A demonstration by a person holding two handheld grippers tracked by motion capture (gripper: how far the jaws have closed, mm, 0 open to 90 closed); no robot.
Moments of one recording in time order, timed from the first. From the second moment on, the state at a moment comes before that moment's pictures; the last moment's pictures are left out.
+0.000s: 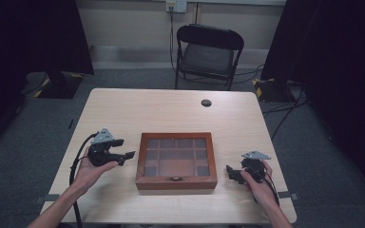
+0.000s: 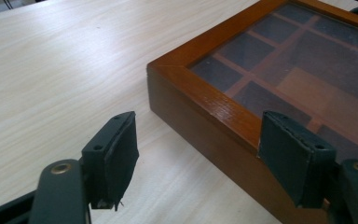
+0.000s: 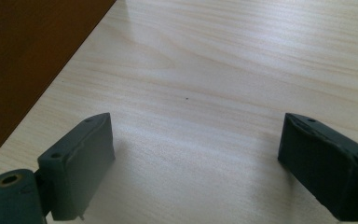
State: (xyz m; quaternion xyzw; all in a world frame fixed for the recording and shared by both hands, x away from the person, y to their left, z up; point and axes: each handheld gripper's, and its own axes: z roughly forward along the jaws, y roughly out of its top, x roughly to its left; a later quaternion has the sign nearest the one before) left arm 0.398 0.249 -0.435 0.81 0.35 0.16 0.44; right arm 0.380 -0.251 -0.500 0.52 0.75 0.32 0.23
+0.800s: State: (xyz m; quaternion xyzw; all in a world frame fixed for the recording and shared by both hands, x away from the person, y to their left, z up) left arm 0.388 0.214 -0.418 0.83 0.30 0.09 0.46; right arm 0.381 -0.252 -0.500 0.52 0.76 0.32 0.23
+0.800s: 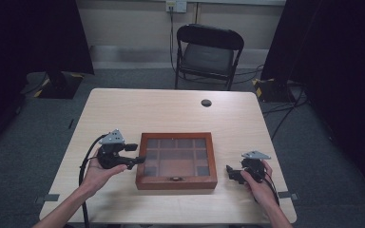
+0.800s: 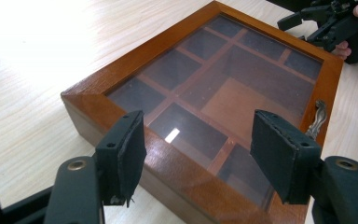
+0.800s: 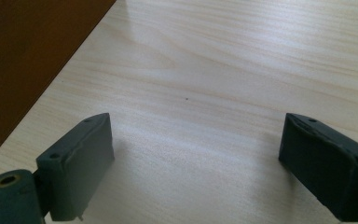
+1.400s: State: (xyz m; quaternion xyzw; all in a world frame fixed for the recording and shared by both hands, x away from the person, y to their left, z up) left arm 0.375 0.156 -0.398 0.85 0.22 0.08 0.48; right arm 0.383 -0.252 -0.501 0.52 0.76 0.32 0.23
